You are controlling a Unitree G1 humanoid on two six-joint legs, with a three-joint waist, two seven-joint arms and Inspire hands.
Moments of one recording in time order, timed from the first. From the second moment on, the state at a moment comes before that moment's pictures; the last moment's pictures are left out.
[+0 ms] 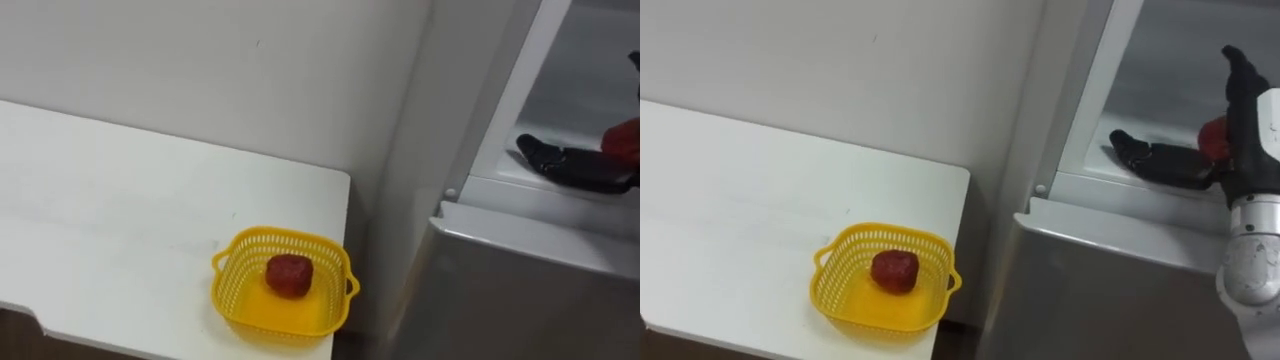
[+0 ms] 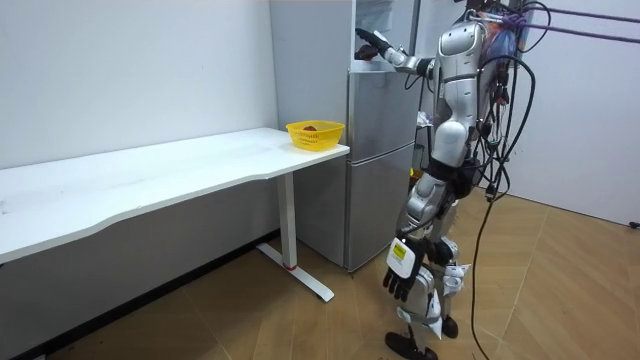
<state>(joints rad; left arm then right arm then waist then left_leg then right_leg) 0.20 0.32 0.00 1.08 0.45 0.10 -0.10 -0.59 -0.68 -0.01 0.47 -0.31 0.00 -0.40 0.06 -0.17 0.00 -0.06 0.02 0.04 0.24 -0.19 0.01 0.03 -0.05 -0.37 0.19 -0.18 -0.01</state>
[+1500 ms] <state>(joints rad) 0.22 0.33 -0.02 1.01 0.42 0.11 -0.10 -0.72 -0.78 0.07 0.72 -0.14 0.00 -0.28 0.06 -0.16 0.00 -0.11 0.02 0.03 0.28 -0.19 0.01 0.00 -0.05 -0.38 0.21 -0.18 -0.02</state>
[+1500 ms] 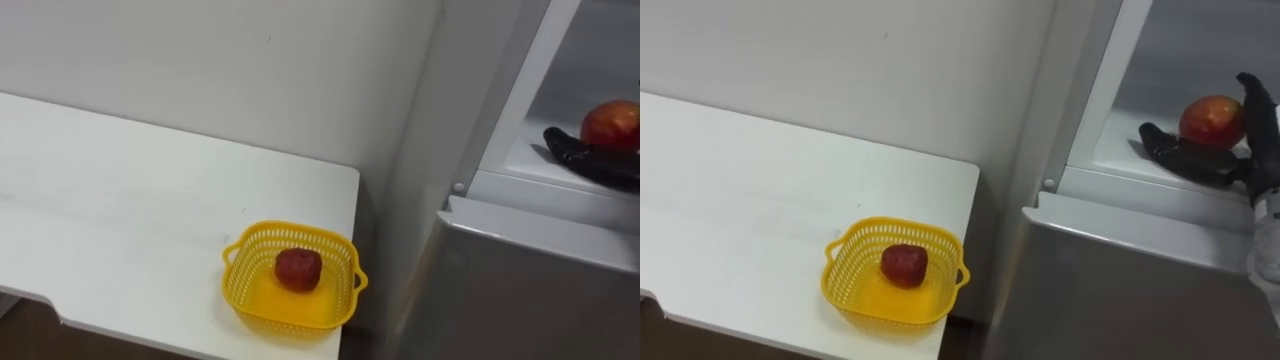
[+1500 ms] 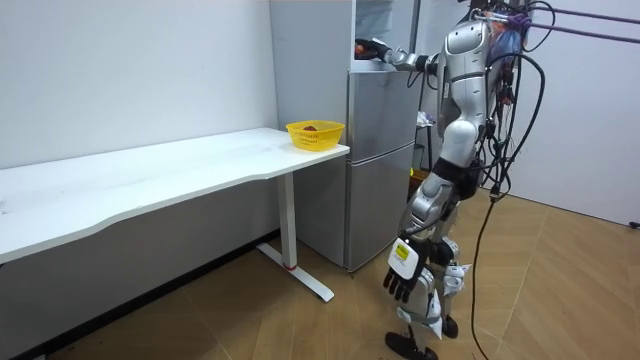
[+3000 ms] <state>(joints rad) 0.21 0.34 -0.02 1.00 0.42 0.12 -0.13 -0.75 -0.85 0.13 0.70 -0.11 0.01 -0.21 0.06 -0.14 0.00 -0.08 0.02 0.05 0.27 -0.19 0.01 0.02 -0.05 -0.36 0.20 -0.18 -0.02</state>
